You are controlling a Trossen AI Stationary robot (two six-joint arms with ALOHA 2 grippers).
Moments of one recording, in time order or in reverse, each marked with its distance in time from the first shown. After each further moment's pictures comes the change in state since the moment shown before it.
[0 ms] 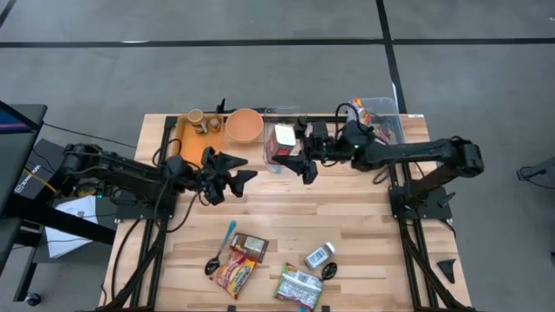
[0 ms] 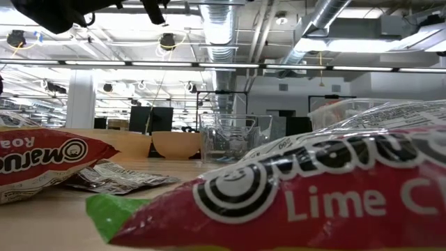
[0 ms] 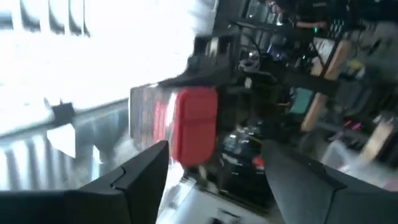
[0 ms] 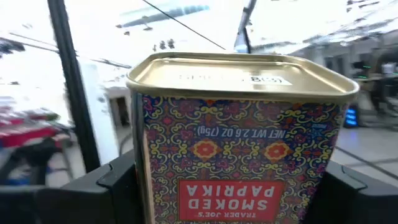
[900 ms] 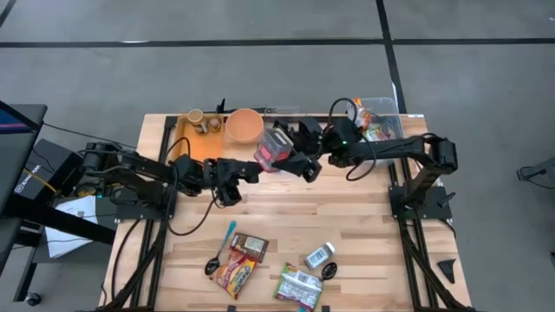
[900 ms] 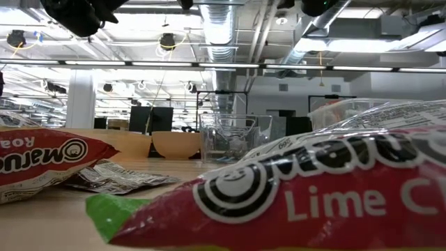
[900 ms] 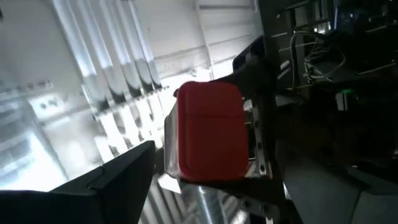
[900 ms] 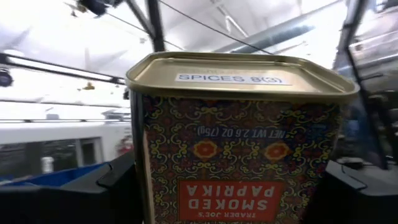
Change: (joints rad) left arm 0.023 0.232 0.137 0.337 0.105 0.462; right arm -0.051 0.216 0.127 0.400 -0.376 0.291
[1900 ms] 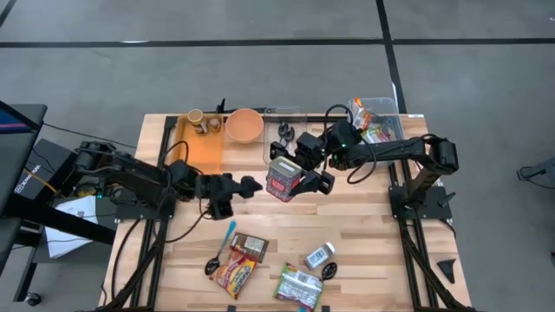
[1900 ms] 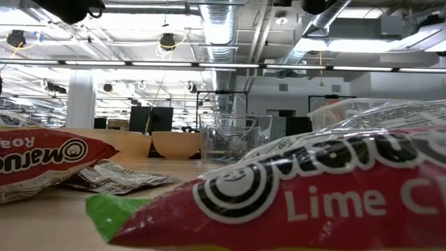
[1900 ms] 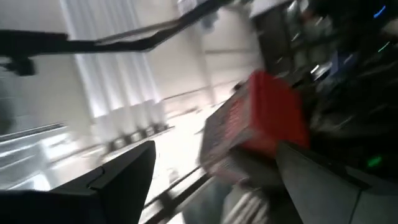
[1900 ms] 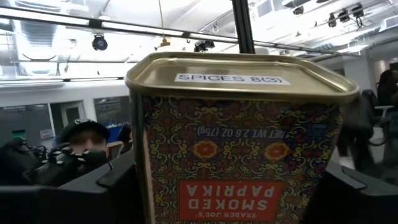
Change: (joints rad) left arm -0.116 -0.076 0.000 -0.135 0.089 0.054; right arm 0.026 -0.001 -0.002 -0.032 -0.357 0.085
